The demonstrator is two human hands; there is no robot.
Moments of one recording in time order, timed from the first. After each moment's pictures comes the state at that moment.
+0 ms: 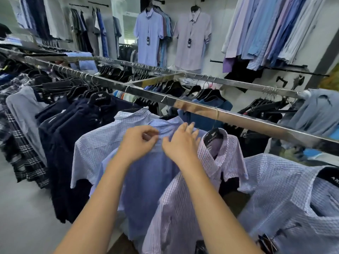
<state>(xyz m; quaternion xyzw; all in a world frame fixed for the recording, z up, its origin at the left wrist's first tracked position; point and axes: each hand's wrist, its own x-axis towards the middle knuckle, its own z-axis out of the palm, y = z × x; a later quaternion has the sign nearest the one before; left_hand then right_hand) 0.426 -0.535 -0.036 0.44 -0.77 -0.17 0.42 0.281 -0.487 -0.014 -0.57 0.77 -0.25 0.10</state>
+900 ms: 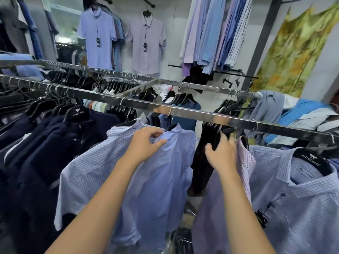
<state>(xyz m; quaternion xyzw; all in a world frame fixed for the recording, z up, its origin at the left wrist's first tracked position) 0.448 -0.618 -0.036 0.29 -0.84 -0.22 0.41 0.232 -0.471 -0.042 -0.34 0.86 -0.38 -0.08</state>
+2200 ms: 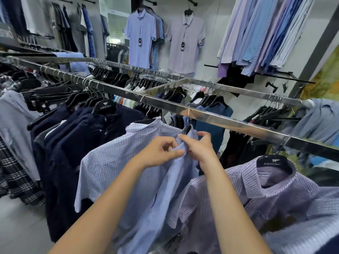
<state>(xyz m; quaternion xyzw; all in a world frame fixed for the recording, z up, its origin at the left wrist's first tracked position) 0.448 -0.607 -0.046 0.25 -0.81 -0.42 0.32 0.287 -0.554 -0.022 -0.33 0.69 -0.54 0.36</state>
